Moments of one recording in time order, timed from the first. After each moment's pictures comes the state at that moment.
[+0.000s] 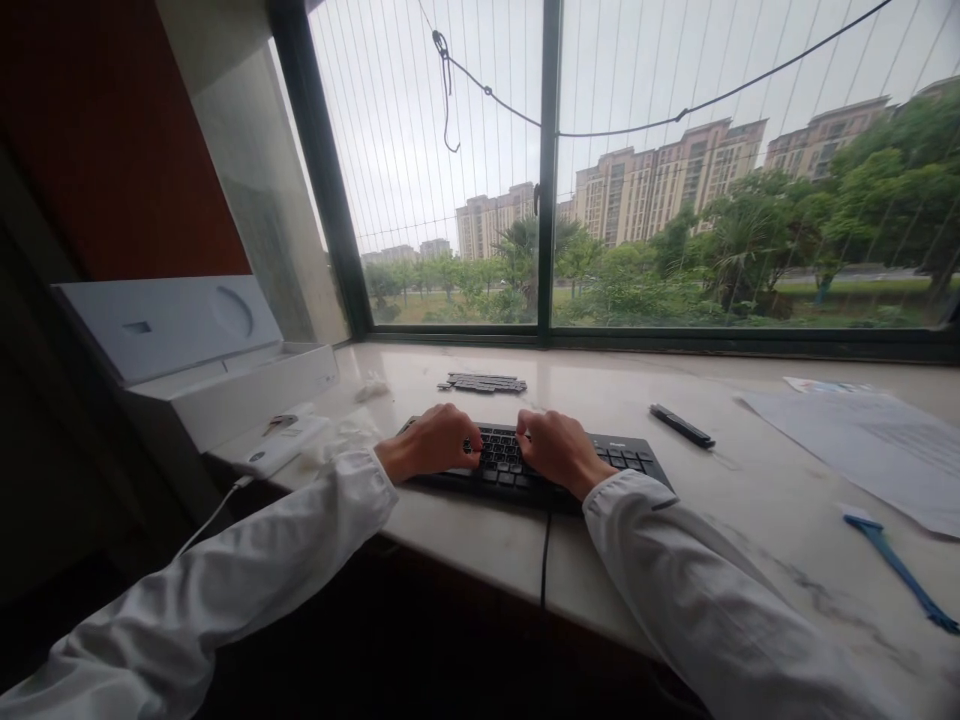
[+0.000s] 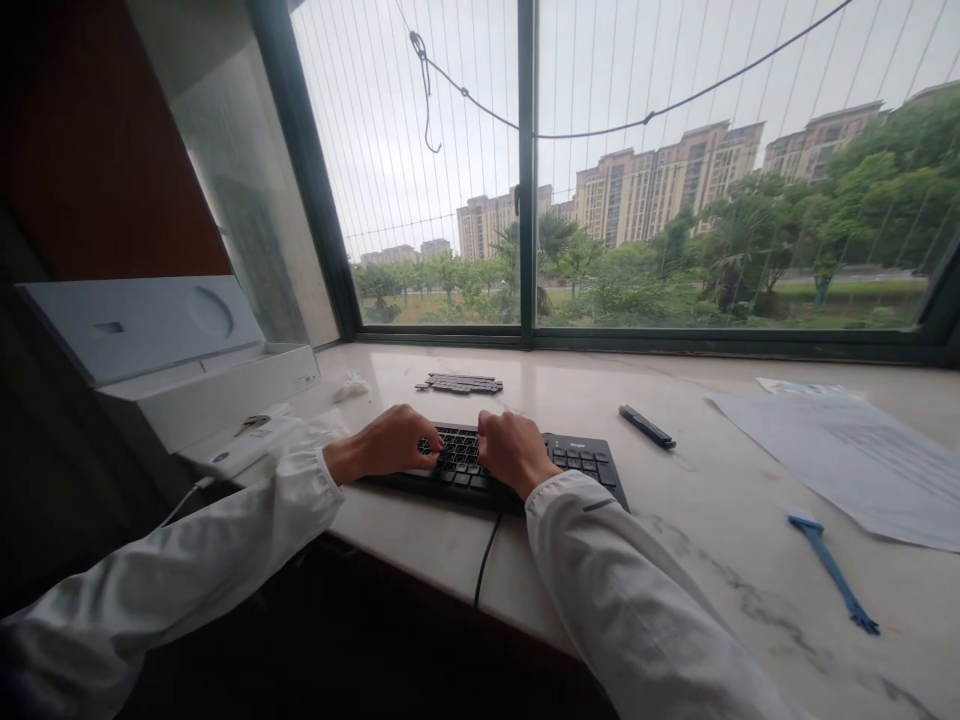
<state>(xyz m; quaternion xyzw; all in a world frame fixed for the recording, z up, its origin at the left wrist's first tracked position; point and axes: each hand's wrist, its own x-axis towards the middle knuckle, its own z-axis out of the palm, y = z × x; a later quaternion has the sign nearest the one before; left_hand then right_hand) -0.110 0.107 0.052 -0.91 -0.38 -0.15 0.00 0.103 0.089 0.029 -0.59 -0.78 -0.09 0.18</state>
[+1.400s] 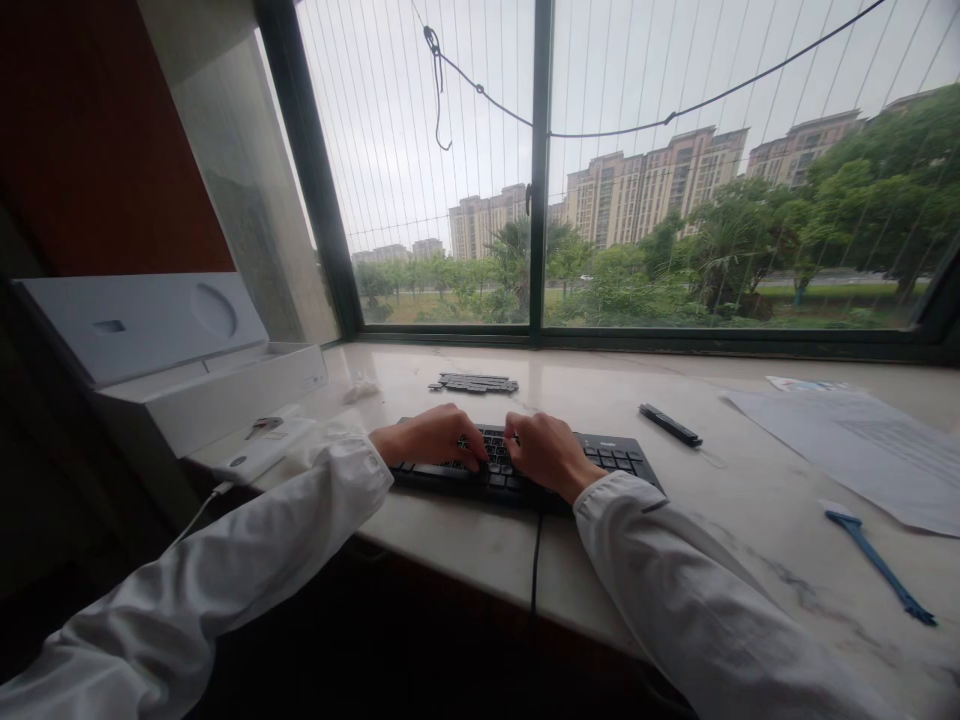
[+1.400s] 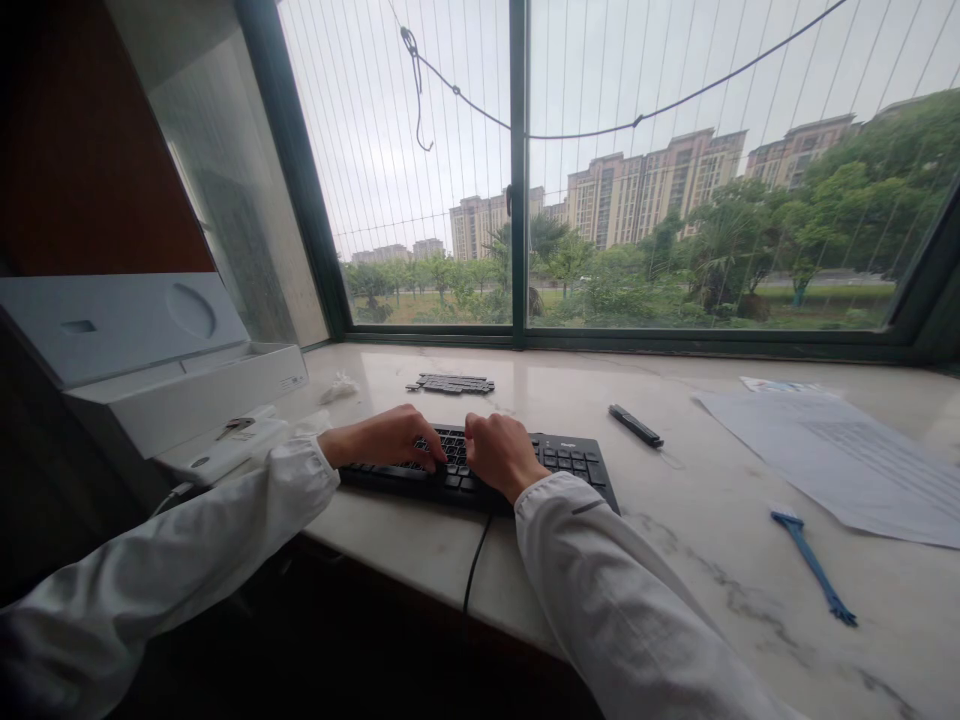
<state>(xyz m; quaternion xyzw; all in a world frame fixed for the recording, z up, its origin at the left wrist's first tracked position) -0.103 0.128 0.061 -0.94 -0.29 -0.10 -0.16 0.099 0.085 0.031 -0.59 -0.79 -0.07 0.17</state>
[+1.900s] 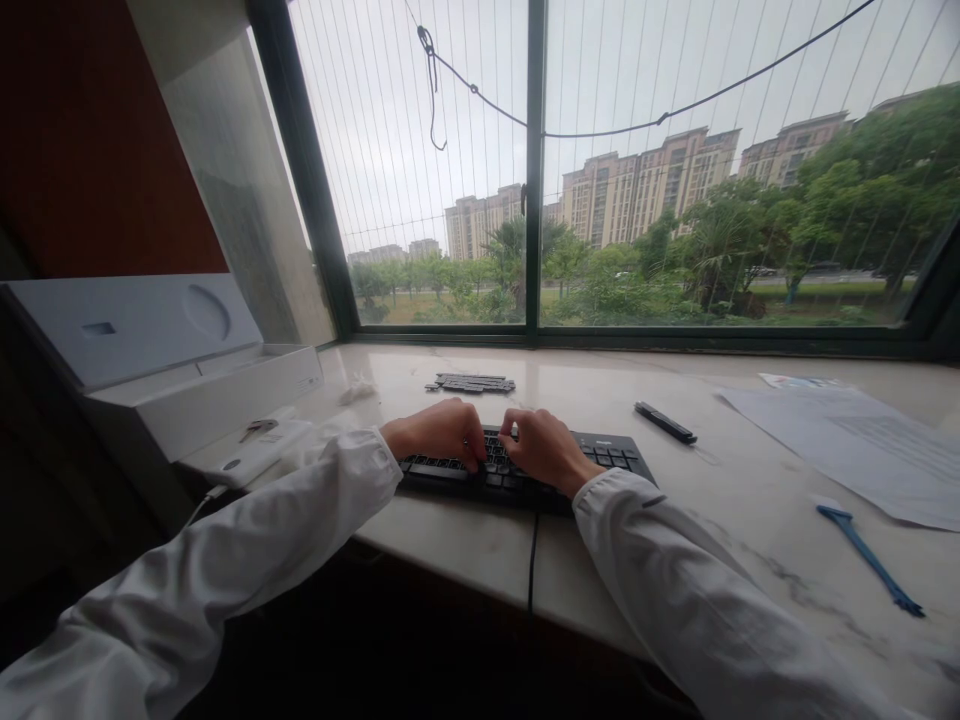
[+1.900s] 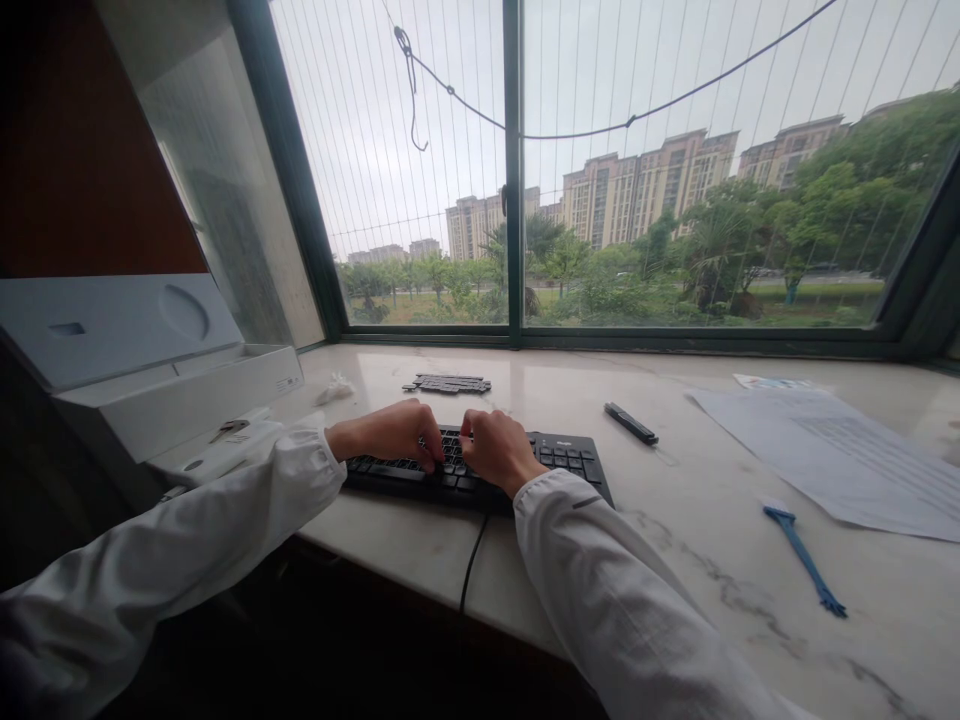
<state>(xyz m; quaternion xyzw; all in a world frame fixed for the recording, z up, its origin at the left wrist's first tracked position) -0.088 0.130 0.072 -0.93 -0.34 -0.06 -0.14 0.101 0.088 0.031 -0.60 -0.77 -0.01 0.22</state>
